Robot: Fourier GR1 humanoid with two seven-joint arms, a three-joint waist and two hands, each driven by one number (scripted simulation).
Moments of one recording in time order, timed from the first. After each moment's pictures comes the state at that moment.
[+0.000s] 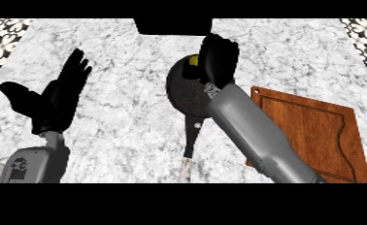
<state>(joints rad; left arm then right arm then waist) -0.20 0.18 0.06 -1.58 0.12 0.09 0.25 -0.86 0.00 0.43 -0.97 1.21 -0.32 0.98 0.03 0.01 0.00</state>
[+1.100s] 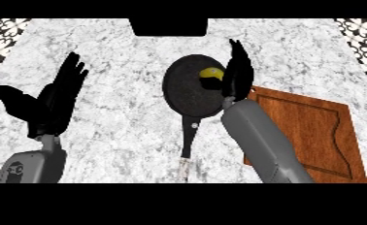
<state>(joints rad) -0.17 0.18 0.08 -1.59 0.12 0.08 0.25 -0.71 0.00 0.30 -0.84 0.81 -0.80 0.69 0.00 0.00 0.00</state>
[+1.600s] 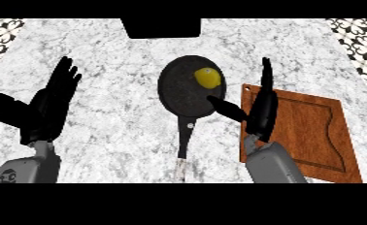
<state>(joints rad) -0.13 0.18 0.10 -1.61 0.12 0.08 0.24 -0.29 -0.05 0.34 -1.41 0.58 -0.88 0.48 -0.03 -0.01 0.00</state>
